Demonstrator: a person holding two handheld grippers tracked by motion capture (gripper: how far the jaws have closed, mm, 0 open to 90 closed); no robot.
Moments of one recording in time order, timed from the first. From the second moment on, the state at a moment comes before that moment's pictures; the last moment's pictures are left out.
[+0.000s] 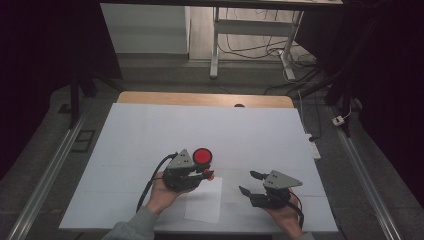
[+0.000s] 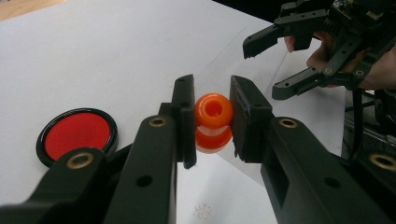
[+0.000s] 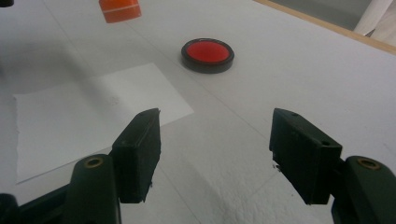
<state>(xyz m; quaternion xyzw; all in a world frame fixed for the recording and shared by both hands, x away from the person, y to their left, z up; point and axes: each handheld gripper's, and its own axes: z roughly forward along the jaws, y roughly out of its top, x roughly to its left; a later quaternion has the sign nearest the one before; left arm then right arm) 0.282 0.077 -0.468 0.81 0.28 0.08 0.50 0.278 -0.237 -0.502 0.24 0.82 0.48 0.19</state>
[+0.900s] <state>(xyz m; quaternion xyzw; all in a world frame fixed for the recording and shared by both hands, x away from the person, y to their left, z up) 0.281 0.071 -0.470 0.81 0.27 0.07 0.51 0.268 -0.186 -0.498 0.20 0.83 0.49 0.16</state>
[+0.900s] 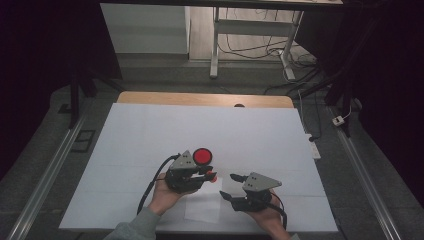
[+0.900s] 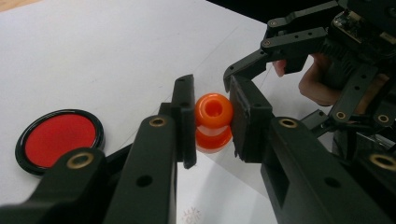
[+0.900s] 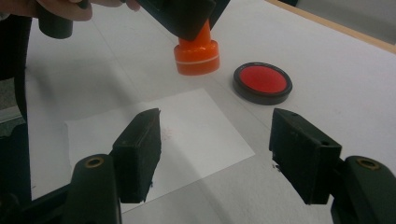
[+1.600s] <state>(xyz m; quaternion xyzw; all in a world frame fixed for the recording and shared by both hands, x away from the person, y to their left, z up) 0.281 0.067 -0.471 0.82 0.27 0.06 0.50 0.271 -0.162 -0.498 0.19 0.84 0.48 0.17</state>
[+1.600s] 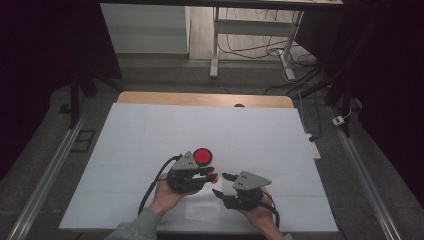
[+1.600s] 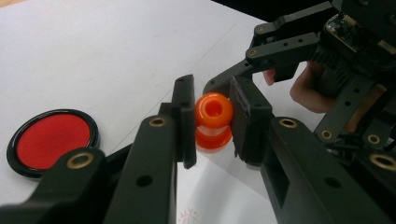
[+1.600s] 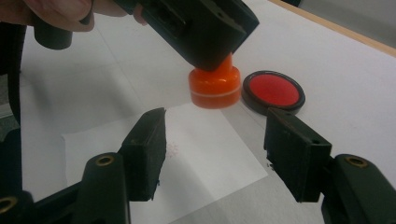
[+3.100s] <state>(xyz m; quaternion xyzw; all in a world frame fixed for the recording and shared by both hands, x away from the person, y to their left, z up) 0.280 0.065 -0.472 0.82 0.27 0.06 0.50 0.273 -0.148 -0.498 0.17 0.85 0.47 0.19</state>
